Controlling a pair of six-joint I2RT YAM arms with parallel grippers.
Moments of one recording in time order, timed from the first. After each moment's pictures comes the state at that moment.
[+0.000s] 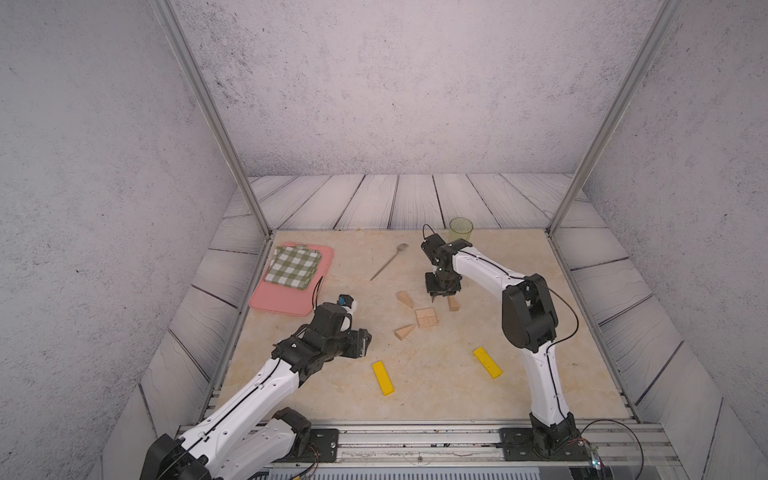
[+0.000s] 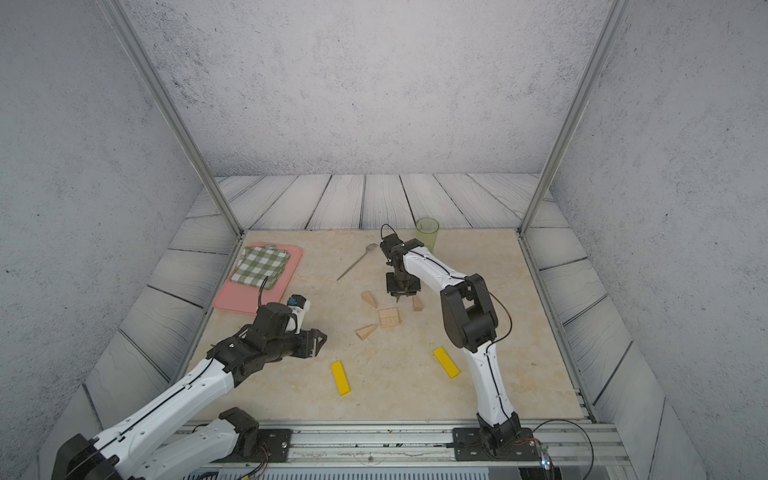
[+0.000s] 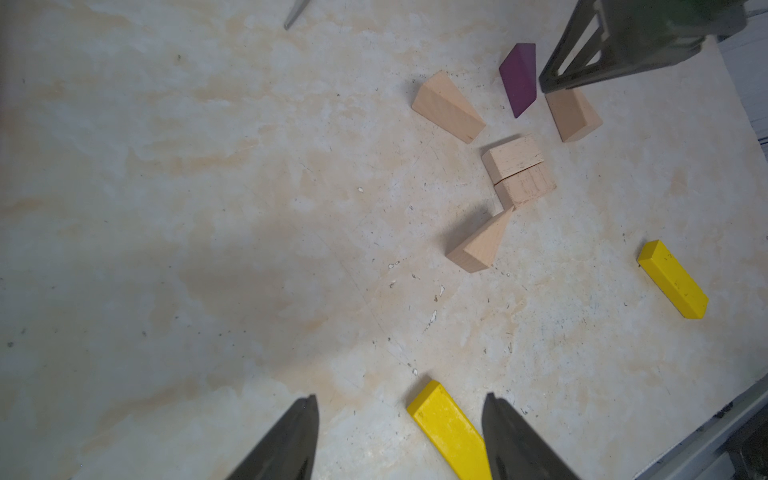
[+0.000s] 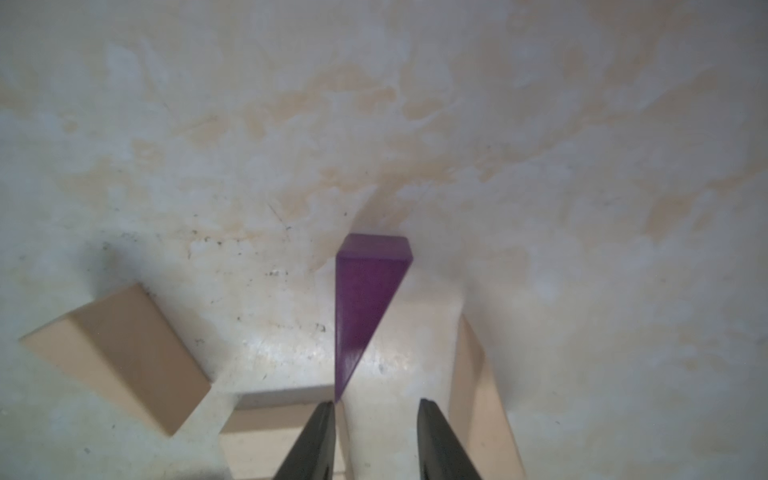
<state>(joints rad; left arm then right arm) -0.53 0.94 0.60 -0.50 0.10 -0.36 0.53 2.18 1.88 -1.08 0.06 0.41</state>
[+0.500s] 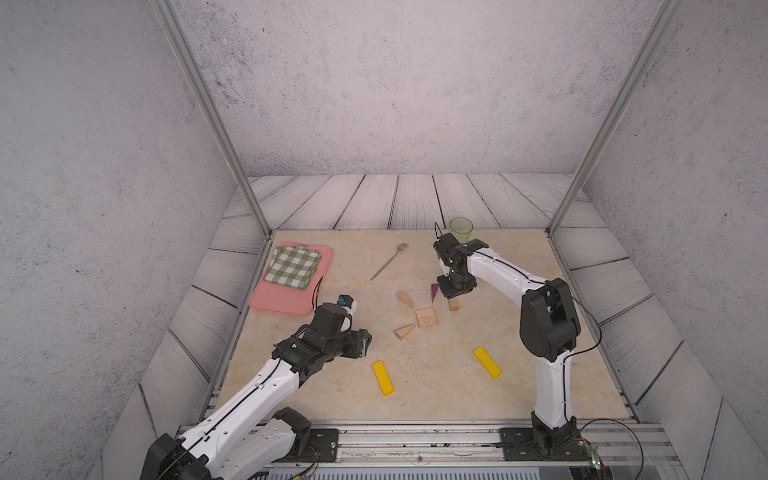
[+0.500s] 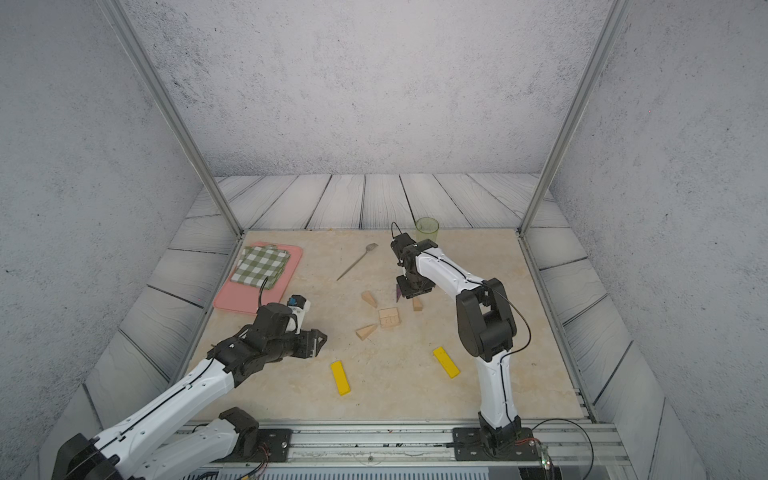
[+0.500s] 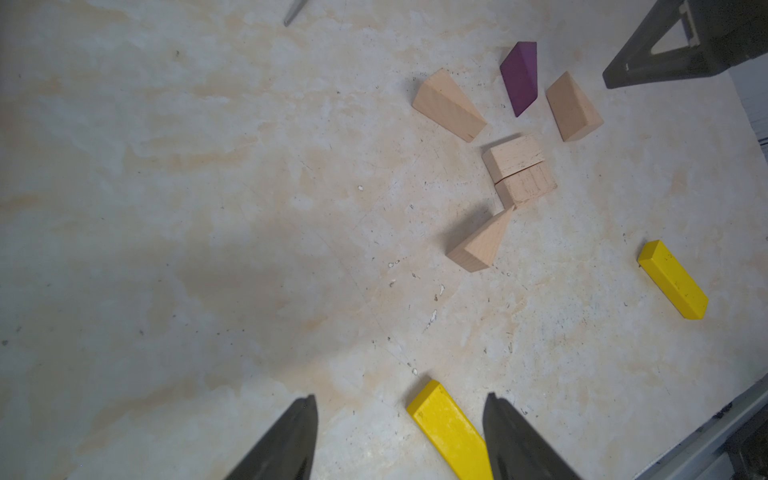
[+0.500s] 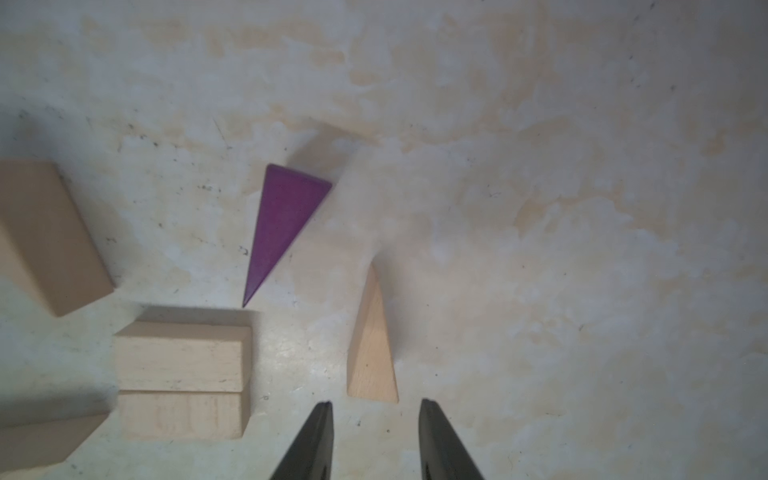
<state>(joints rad) -0.53 0.94 0.60 -0.49 0.10 -0.37 0.50 2.07 1.73 -1.06 0.13 0.12</state>
